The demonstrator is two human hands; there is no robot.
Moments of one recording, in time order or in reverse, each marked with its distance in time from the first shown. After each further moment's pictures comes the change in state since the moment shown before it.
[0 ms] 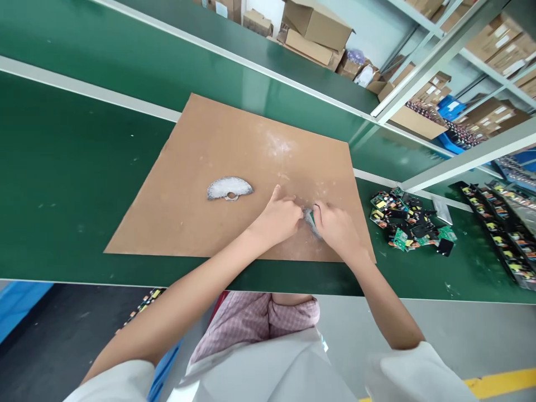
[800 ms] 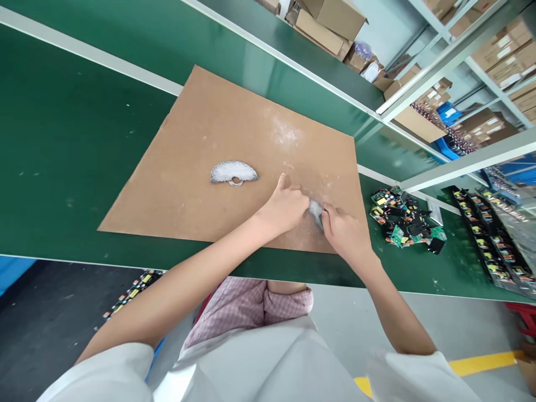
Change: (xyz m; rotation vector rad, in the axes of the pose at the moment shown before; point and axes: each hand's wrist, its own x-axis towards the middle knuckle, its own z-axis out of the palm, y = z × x) left_hand 0.001 0.000 0.008 0.008 0.036 -0.018; right_hand -0.026 0.002 -0.001 -0.060 -0.045 -0.016
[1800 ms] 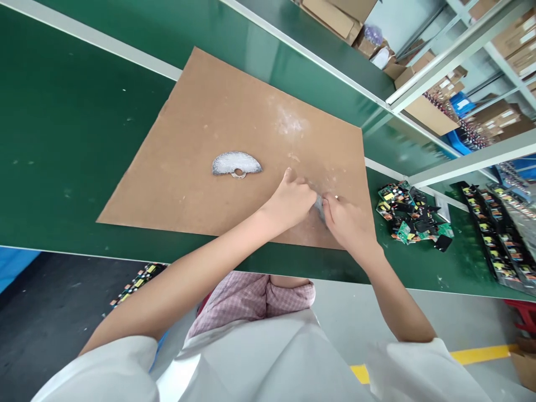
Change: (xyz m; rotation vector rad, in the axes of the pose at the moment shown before) left_hand -0.002 0.003 0.002 0.072 0.061 0.035; right_hand 0.009 -0.009 -0.011 -0.090 -0.076 -0.006
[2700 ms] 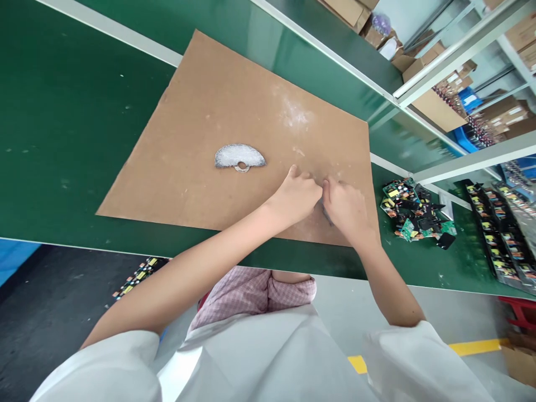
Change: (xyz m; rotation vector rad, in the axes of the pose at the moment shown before) left_hand 0.001 0.000 -0.001 -0.029 -0.020 -0.019; right_hand 0.026 -0.010 -0.003 0.029 0.033 0.070
